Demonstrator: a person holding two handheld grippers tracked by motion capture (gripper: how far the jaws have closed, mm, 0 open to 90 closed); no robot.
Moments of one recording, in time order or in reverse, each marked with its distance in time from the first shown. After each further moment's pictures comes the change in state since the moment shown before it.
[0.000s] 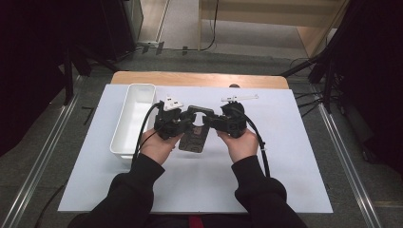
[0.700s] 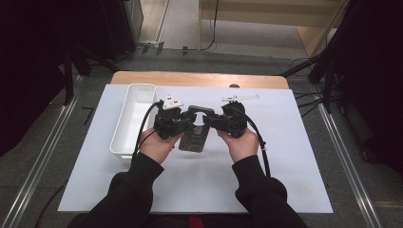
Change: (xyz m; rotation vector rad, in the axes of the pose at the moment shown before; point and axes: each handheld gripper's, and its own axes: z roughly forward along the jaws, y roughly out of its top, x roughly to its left) left arm 0.000 0.003 -0.002 0.010 -0.029 0.006; right arm -0.002 0.000 -0.001 -0.011 0.008 -0.010
